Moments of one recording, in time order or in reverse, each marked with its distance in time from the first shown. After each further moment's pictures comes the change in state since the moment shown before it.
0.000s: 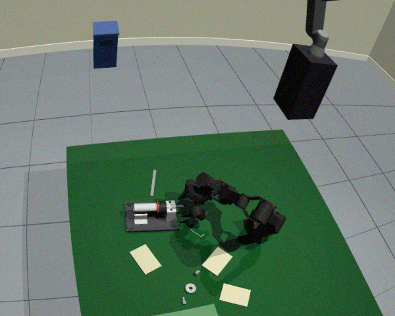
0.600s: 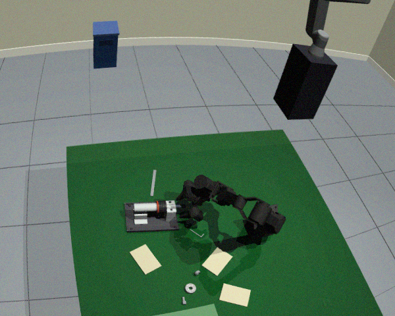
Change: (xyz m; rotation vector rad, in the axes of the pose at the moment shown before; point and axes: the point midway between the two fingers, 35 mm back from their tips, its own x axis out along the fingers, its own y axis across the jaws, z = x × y) arm 0.010 0.000 0.001 0.001 -0.003 -0.001
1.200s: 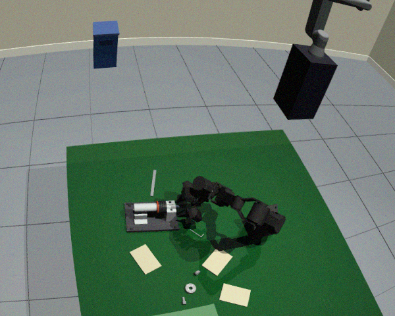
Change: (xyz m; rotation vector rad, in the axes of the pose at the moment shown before) arm 0.007 0.000 -0.001 0.000 0.003 0.001
